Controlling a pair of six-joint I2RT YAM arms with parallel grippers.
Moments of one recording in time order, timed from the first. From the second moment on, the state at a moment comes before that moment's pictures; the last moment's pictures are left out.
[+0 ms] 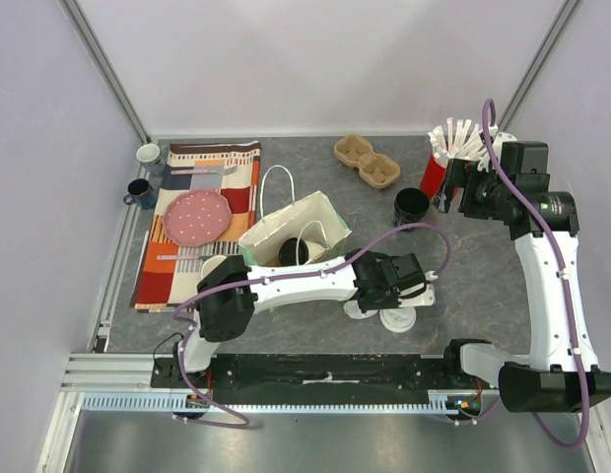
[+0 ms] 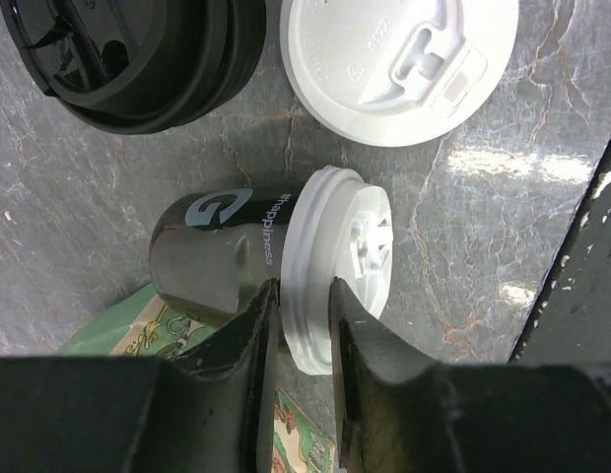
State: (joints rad) left arm -1.29 2.04 1.71 -0.87 -0.15 0.32; right arm -0.02 1.17 1.47 -1.03 -0.19 0.17
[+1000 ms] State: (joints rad) left arm -0.86 1.76 2.30 -1.05 0.45 0.15; right arm -0.04 1.34 2.03 -0.94 -0.57 0.33
